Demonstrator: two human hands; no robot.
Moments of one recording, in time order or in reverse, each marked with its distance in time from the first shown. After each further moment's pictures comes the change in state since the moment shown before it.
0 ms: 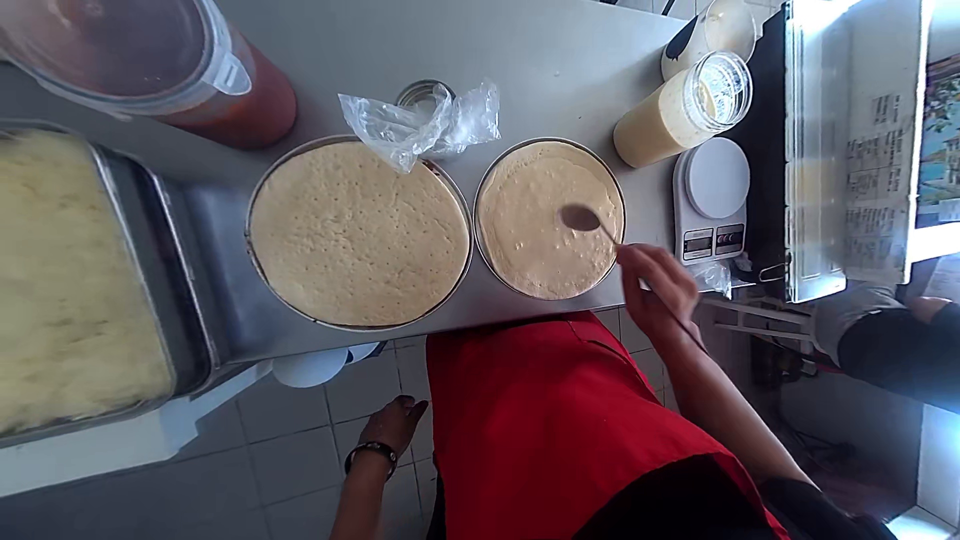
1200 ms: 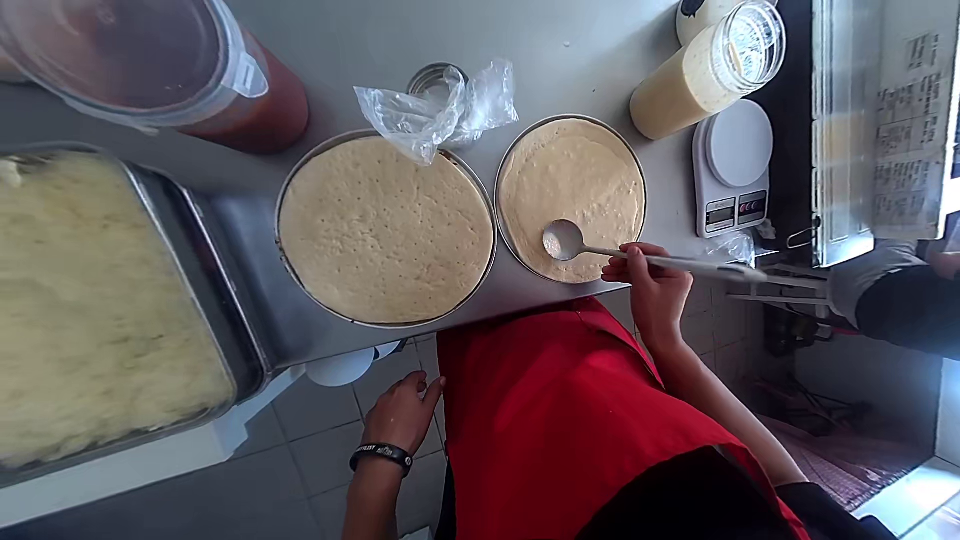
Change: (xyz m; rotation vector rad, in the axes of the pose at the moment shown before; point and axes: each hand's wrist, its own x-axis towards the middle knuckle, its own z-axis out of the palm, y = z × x) left_hand -0.055 0.021 -0.061 0.073 0.163 0.103; right_hand -0.024 -0.053 0.044 0.585 0.129 0.838
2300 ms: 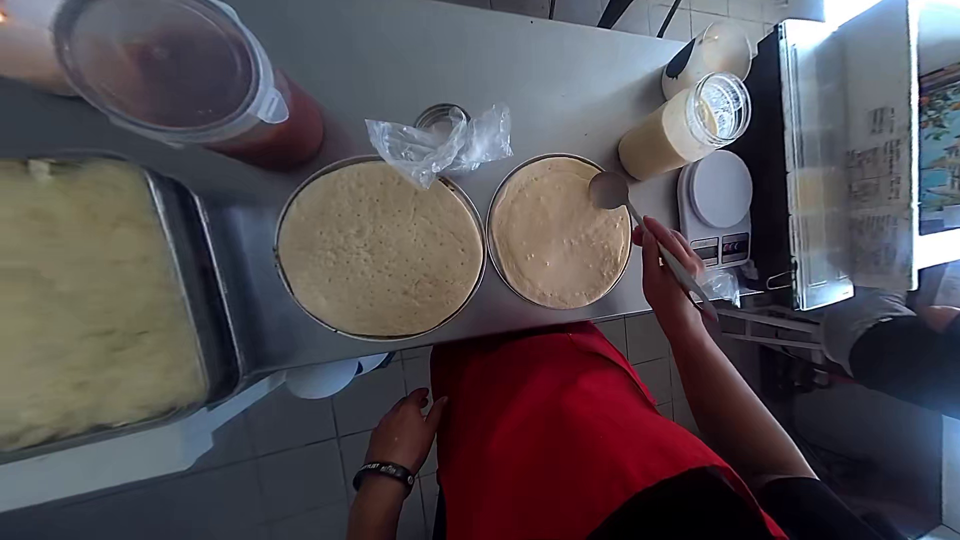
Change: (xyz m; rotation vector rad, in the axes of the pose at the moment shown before) left_hand -0.003 0.018 0.034 -0.077 0.020 -0.007; right_hand 0.084 0.014 -0.045 -0.557 -0.076 -0.465
